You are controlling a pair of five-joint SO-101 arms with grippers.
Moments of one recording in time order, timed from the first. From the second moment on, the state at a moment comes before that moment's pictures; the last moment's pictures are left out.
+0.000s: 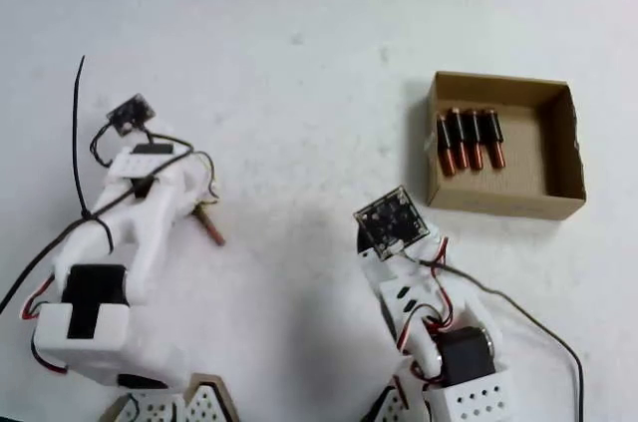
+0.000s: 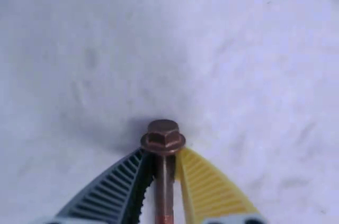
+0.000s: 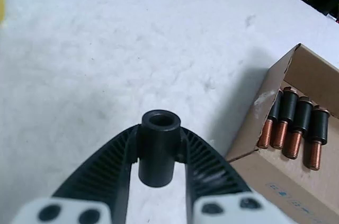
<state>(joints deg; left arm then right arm) -6.8 7.1 34.7 48.9 40.0 -18.9 -94.6 80.6 55.6 20.8</state>
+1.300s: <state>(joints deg) 3.6 8.0 22.2 68.2 2.1 -21.7 -94.6 86.9 46.9 20.8</state>
